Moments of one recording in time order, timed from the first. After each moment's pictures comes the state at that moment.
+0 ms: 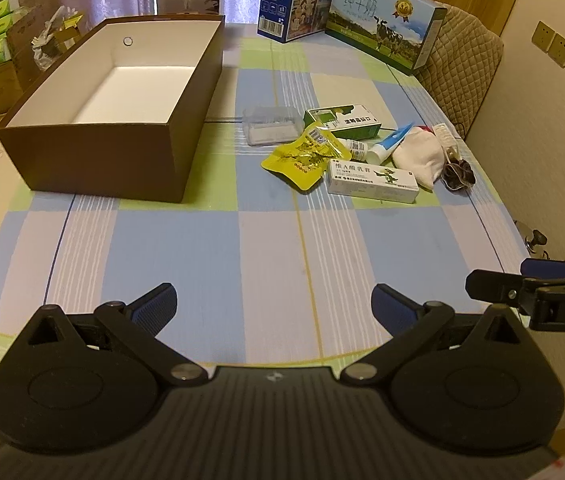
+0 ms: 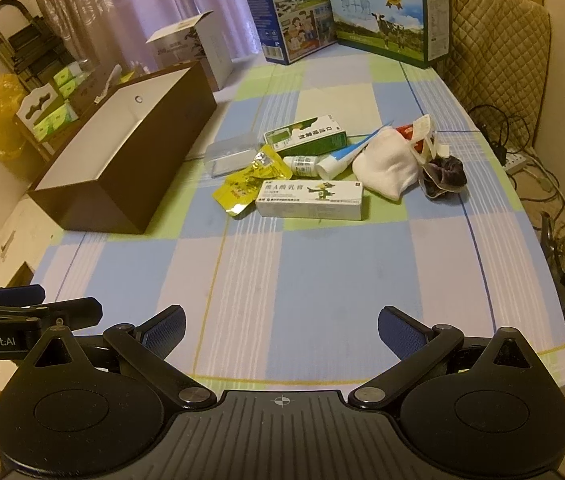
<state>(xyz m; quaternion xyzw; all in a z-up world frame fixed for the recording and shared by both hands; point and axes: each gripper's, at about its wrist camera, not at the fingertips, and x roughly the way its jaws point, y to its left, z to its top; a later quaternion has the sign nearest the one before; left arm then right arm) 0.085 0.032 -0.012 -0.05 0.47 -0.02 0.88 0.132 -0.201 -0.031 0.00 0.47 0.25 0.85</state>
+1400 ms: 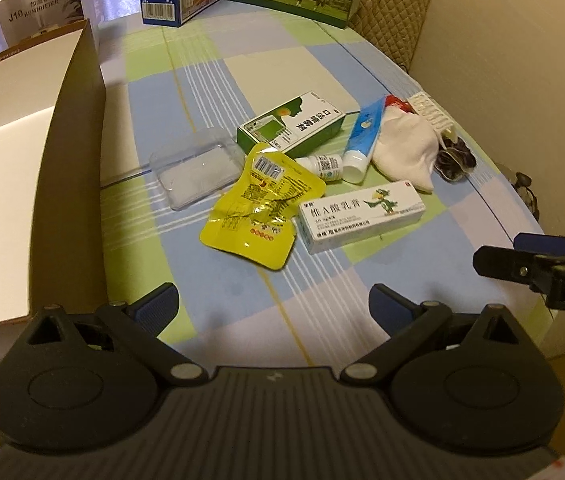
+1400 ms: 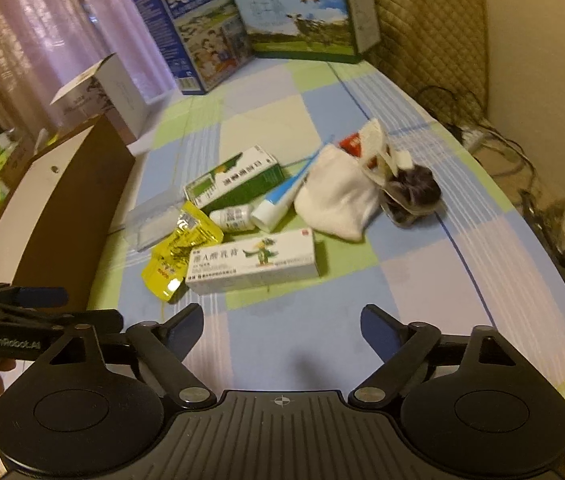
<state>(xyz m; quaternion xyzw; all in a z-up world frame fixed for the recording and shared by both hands) 0.253 0.018 -0.064 0.04 0.51 -0.16 0.85 0.225 -0.198 -0.070 0.08 0.46 0.17 0.87</state>
